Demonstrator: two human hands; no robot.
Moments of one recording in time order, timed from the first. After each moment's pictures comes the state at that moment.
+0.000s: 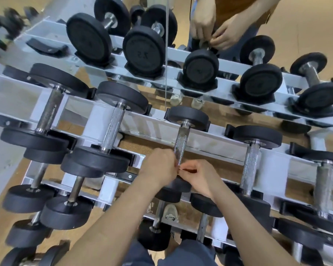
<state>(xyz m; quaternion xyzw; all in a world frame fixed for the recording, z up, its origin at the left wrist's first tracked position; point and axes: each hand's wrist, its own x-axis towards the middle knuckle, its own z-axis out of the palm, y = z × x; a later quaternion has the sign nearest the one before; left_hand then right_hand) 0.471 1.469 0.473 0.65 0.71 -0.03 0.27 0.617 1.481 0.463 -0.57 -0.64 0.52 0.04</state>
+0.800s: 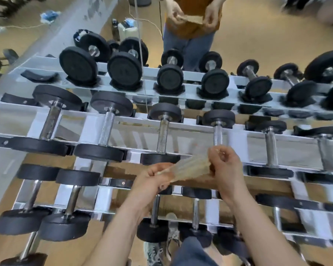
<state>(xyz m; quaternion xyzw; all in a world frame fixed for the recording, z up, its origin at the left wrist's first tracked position) 0.489 1.333 0.533 0.24 0.55 0.42 0.68 0.674 1.374 0.553 -0.63 -0.35 0.53 0.44</state>
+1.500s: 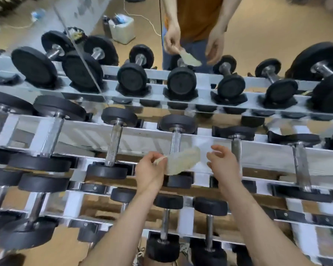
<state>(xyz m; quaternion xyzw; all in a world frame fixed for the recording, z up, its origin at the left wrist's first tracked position) 0.669 1.431 0.482 0.37 0.77 0.36 0.37 0.847 1.469 0.480 -0.73 -0.34 0.47 0.35</state>
